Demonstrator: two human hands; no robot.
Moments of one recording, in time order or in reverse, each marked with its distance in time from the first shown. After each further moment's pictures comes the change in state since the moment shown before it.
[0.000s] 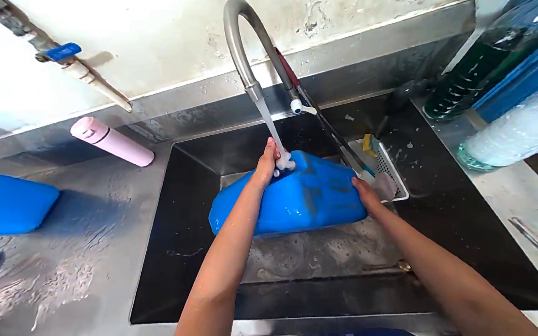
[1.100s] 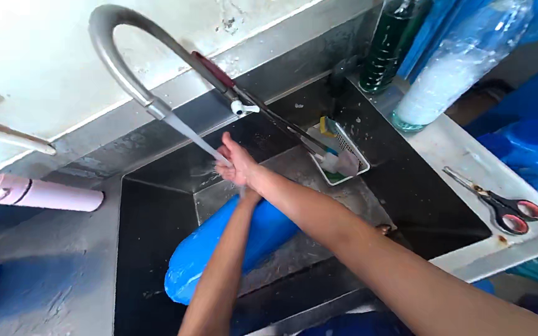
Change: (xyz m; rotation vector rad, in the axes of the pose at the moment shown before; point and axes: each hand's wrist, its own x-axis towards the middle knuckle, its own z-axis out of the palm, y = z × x) left_hand -0.006 -0.028 0.051 0.898 -0.057 -0.347; right_hand -0.043 -0.189 0.162 0.770 -0.578 -0.057
